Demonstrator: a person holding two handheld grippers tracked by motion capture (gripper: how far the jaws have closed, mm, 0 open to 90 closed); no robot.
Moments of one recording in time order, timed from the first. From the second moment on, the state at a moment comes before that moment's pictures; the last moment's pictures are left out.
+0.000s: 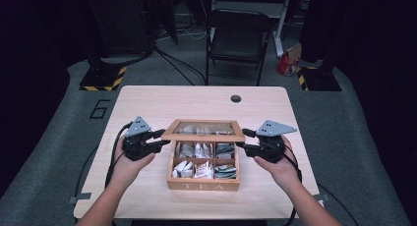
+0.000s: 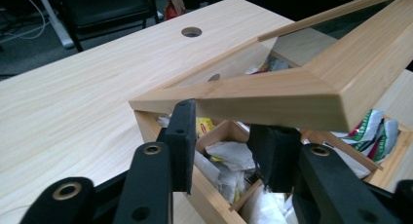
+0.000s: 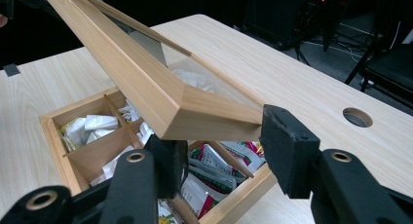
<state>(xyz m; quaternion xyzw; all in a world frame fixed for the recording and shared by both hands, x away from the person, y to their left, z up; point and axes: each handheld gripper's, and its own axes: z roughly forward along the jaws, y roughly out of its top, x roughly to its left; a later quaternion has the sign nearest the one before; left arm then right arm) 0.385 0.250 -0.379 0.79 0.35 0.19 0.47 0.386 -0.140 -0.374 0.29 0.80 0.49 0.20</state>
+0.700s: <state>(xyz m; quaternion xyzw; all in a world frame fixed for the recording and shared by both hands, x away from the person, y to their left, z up) 0.357 0.250 -0.382 0.79 0.33 0.19 0.47 0.374 -0.141 -0.390 0.29 0.80 0.49 0.20</state>
